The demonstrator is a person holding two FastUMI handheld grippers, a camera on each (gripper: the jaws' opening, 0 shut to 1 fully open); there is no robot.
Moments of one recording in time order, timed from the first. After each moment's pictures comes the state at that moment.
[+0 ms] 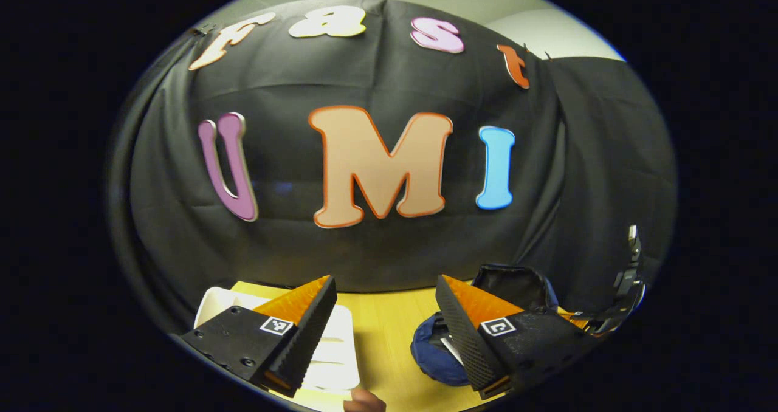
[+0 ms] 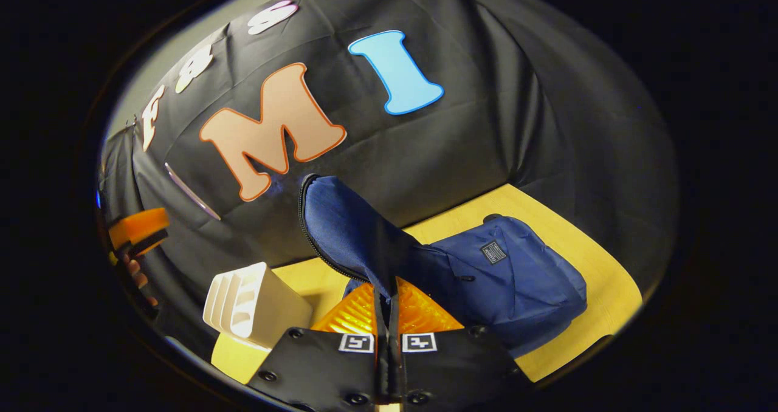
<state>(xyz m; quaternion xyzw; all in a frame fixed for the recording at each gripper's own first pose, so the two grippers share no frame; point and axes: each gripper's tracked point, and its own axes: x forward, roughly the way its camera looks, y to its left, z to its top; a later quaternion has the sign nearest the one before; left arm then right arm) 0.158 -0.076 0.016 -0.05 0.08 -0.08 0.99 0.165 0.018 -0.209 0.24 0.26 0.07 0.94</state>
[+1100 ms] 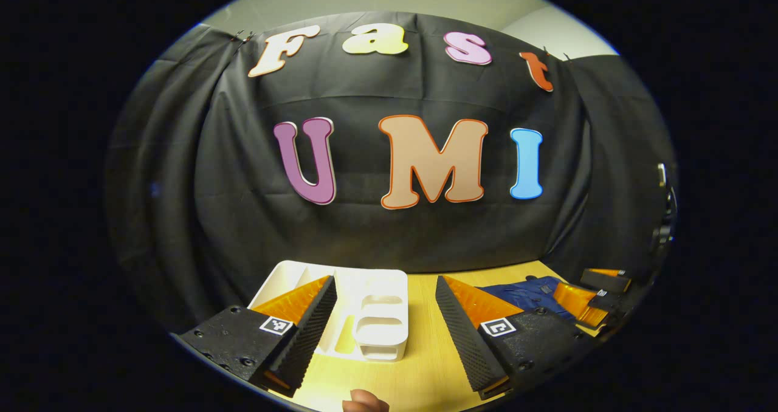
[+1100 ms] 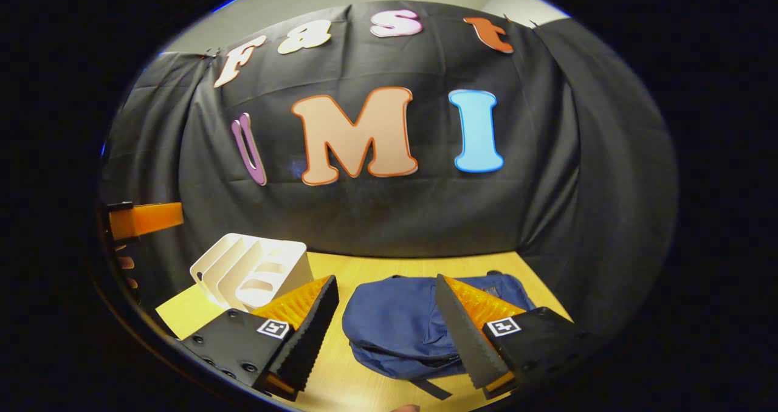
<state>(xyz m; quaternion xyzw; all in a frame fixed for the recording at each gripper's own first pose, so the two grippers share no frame) 0.049 -0.023 -0.012 -0.02 0.08 0.01 1.00 0.083 0.072 -0.095 0.06 0.14 0.13 0.98</state>
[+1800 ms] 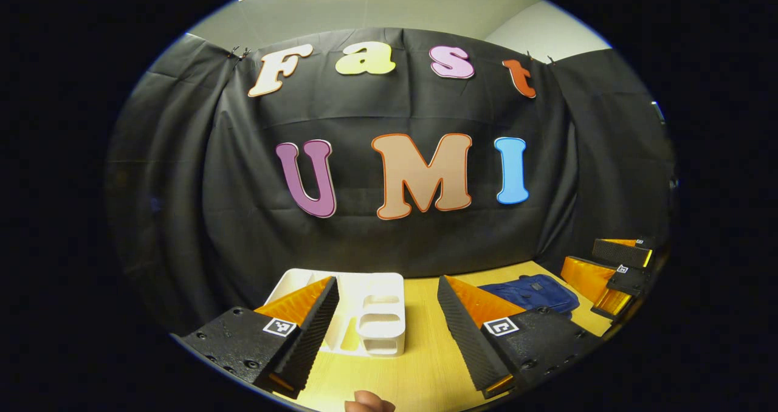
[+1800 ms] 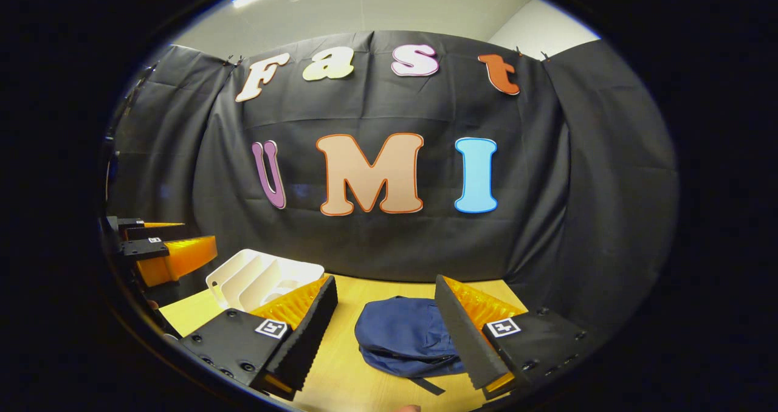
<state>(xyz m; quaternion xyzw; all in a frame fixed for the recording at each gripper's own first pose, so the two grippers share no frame) -0.010 -0.033 -0.005 -0.01 0.06 0.01 1.00 0.018 0.069 -0.025 0.04 0.08 0.11 0.99</state>
